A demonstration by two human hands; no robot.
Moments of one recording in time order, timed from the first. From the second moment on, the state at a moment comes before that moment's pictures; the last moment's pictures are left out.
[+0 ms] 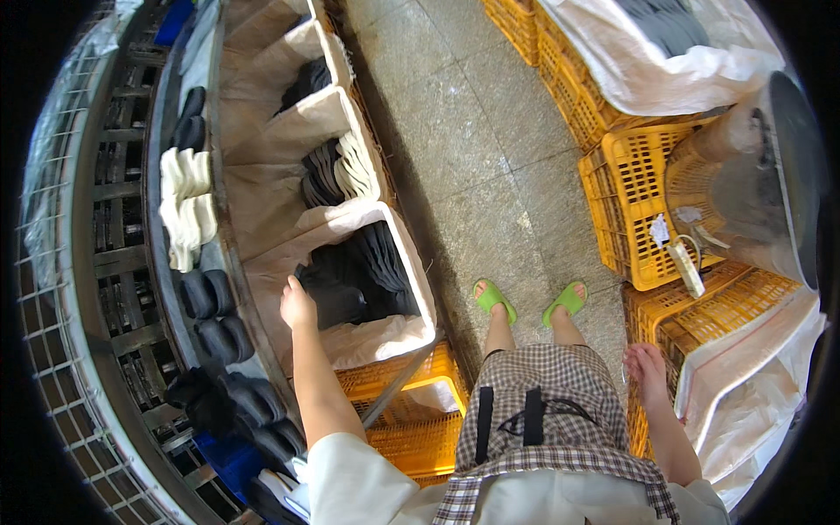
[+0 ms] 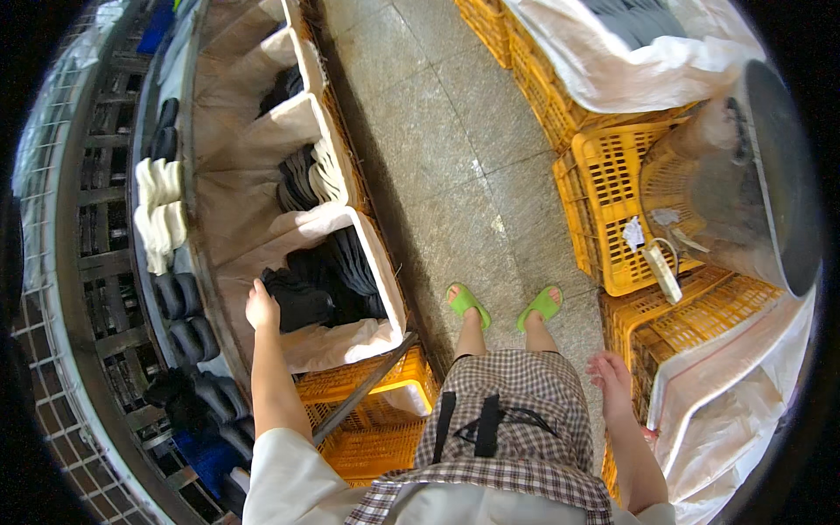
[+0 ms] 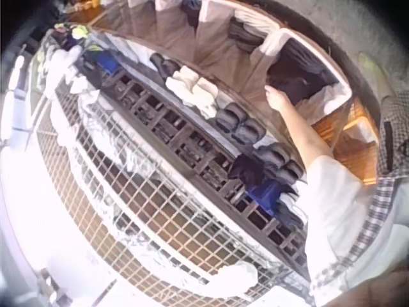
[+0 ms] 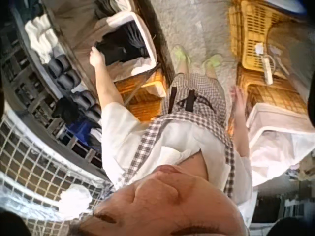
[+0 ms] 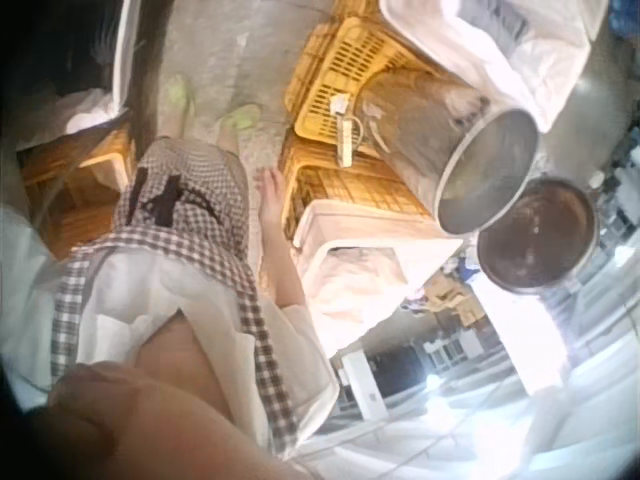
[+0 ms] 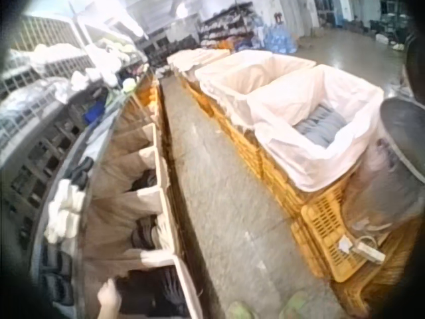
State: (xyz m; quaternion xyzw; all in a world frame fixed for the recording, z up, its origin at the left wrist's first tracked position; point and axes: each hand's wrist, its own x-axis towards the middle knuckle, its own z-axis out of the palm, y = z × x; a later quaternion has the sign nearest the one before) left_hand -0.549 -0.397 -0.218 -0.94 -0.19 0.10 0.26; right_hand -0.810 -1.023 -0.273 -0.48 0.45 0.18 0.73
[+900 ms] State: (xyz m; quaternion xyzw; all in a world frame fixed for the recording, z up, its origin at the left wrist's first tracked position) left_hand -0.485 -0.172 -0.565 -0.84 -0.38 0.32 -0.23; right_hand -0.756 -0.842 -0.441 -0.57 0.47 0.42 0.53
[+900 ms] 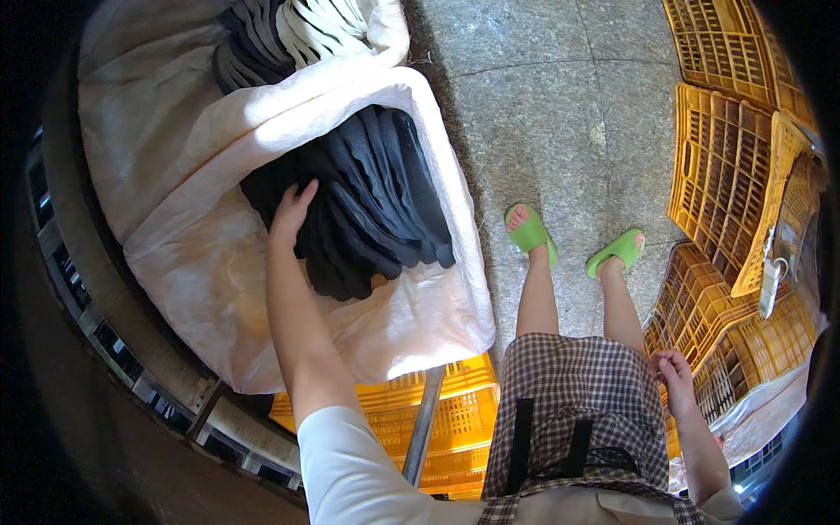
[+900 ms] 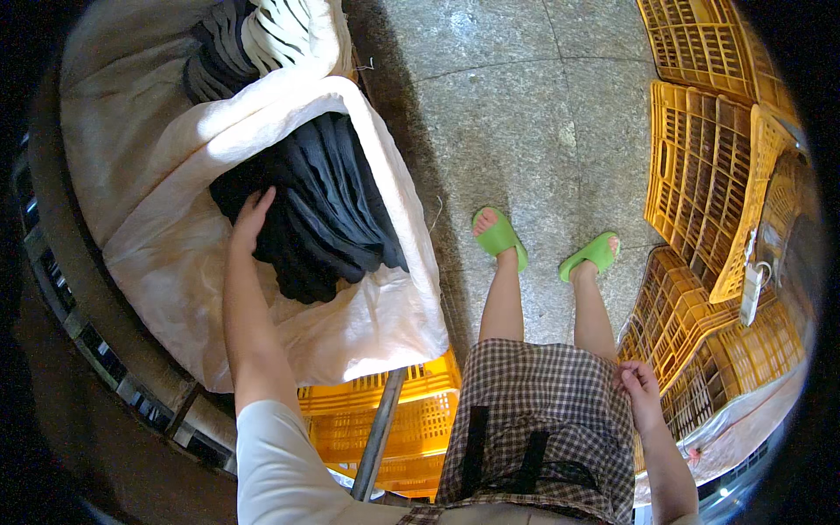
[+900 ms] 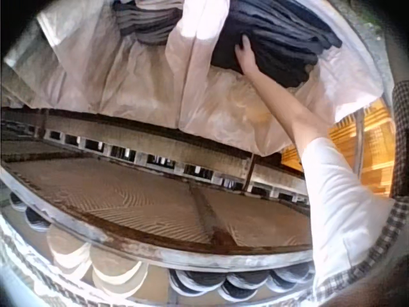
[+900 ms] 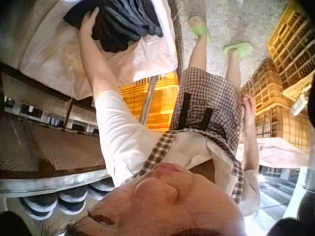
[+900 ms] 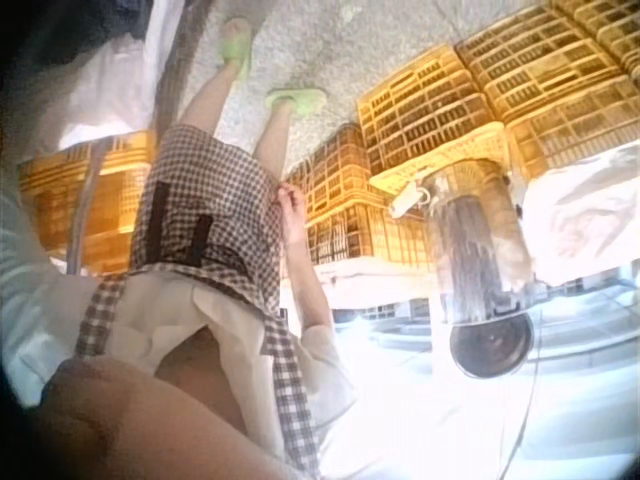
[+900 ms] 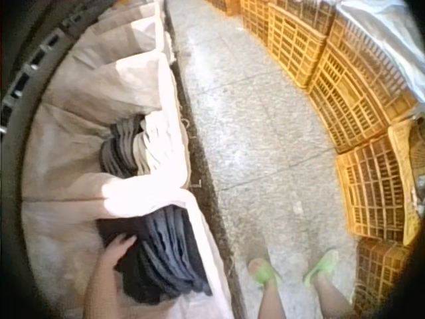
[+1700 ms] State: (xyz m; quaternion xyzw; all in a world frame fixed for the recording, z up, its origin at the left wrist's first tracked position) left_hand -0.547 -0.284 -0.584 -0.93 -0.33 0.17 0.04; right_hand -0.741 -0.850 -0.463 -0.57 0.45 0.41 0.55
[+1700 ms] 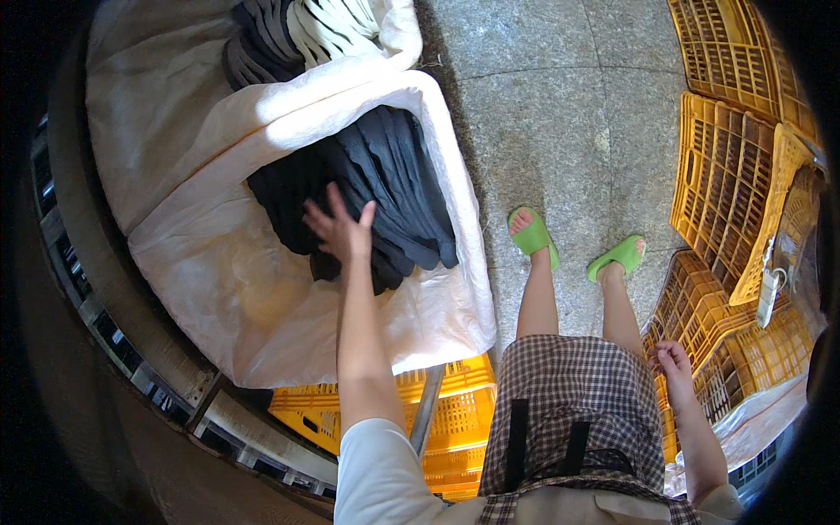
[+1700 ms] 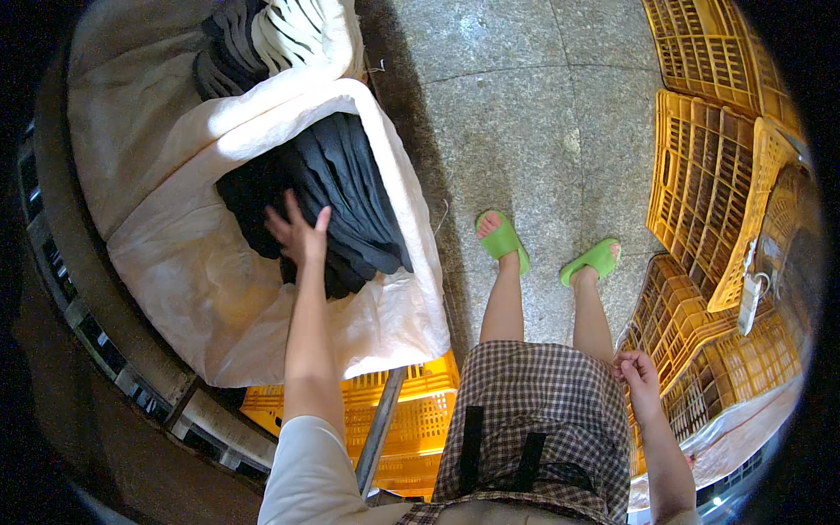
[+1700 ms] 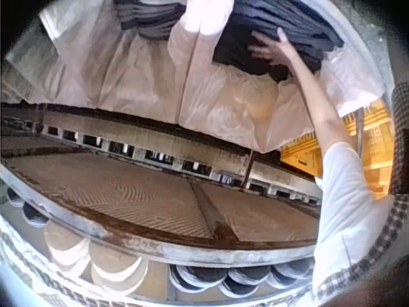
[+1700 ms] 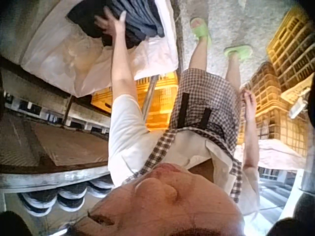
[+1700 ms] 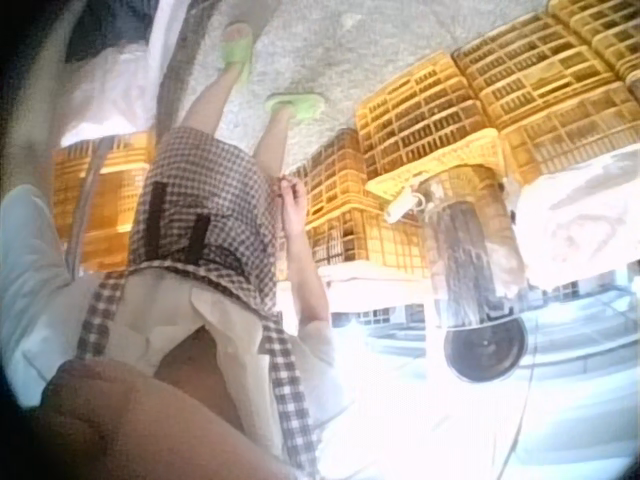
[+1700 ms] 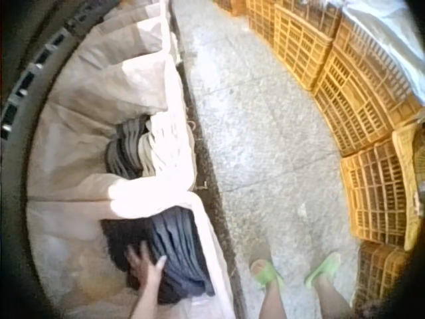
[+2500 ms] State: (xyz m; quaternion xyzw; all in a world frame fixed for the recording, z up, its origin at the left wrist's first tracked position) left_hand -0.598 -0.518 -0.299 -0.88 -0.08 0.14 -0.45; right_hand -0.712 -0.855 -0.358 -0.63 0.34 0.32 0.63
